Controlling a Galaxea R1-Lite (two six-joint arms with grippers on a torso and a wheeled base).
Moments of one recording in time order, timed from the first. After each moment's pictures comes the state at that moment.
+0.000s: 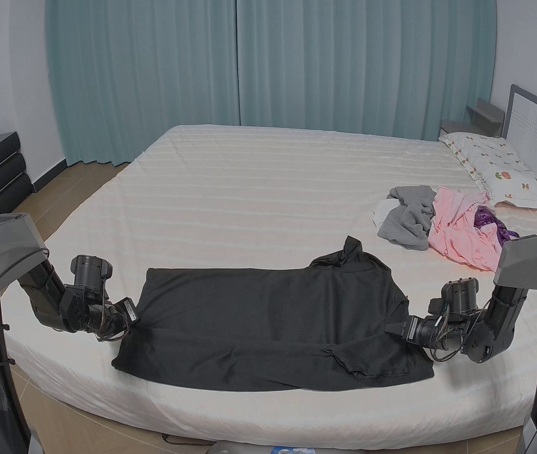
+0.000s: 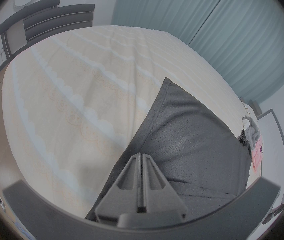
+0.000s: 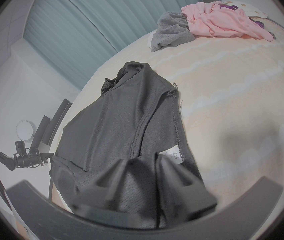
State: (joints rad) left arm 0.01 2.25 -0.82 -0.52 -0.05 -0.55; right arm 0.14 2.38 -0.59 -1.05 0.27 0.47
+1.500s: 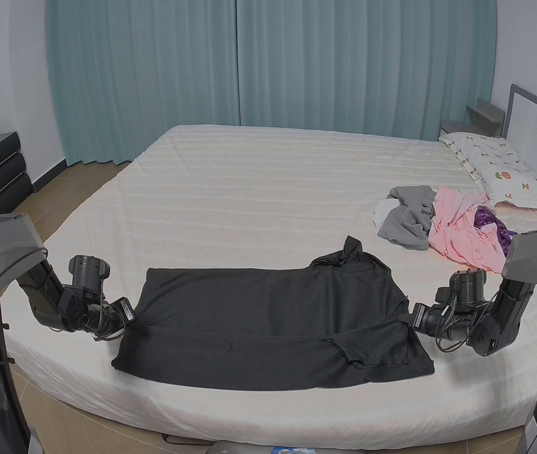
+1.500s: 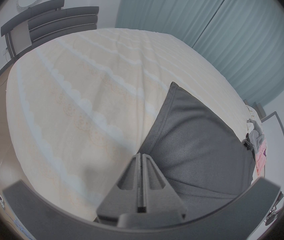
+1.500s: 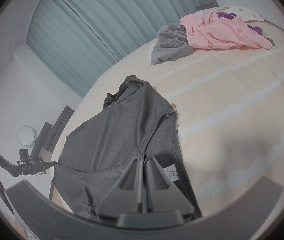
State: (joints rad) left arm 0.02 2.25 -0.82 -0.52 -0.02 -0.55; right arm 0.10 2.34 -0.61 -1.06 0.27 0.48
